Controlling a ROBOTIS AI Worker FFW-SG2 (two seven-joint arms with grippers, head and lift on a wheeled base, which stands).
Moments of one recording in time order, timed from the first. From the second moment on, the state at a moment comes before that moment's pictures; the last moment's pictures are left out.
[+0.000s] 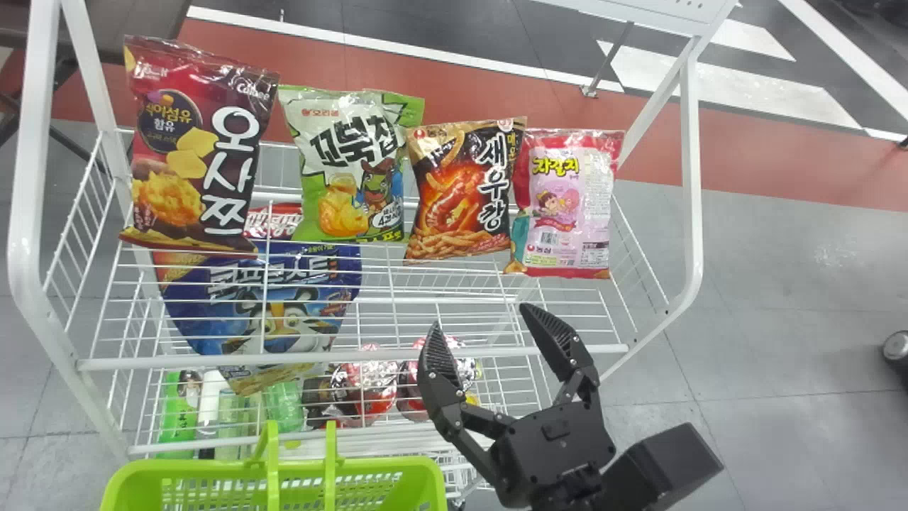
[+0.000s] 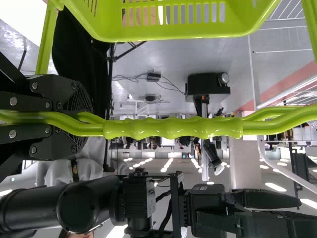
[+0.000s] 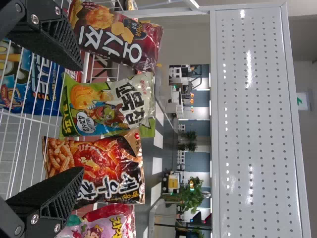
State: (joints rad) left arm 0.63 0.07 -0.02 -2.23 0.43 1.57 -1.03; right arm 0.92 -0.14 0.09 -2.33 -0.01 -0.12 0.04
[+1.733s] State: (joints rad) left arm 0.63 0.10 0.03 -2.23 0.48 1.57 -1.03; right arm 0.03 -0.01 0.24 -1.67 0.00 0.28 0.03
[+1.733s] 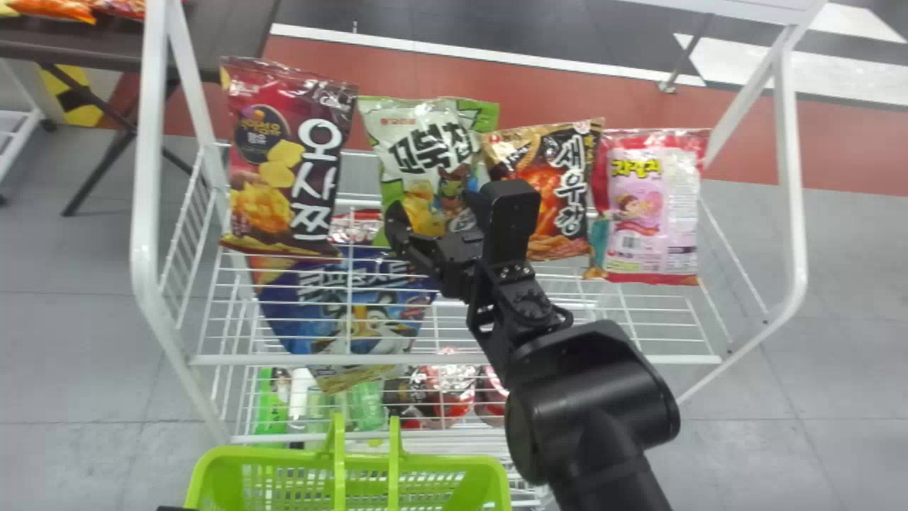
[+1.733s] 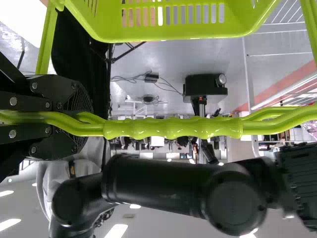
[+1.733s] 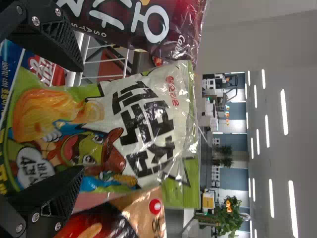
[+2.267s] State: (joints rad) left arm 0.61 0.11 0.04 -2.21 0.50 1.57 -1.02; right arm -0.04 0.00 0.25 -1.61 0.01 0.38 0.06
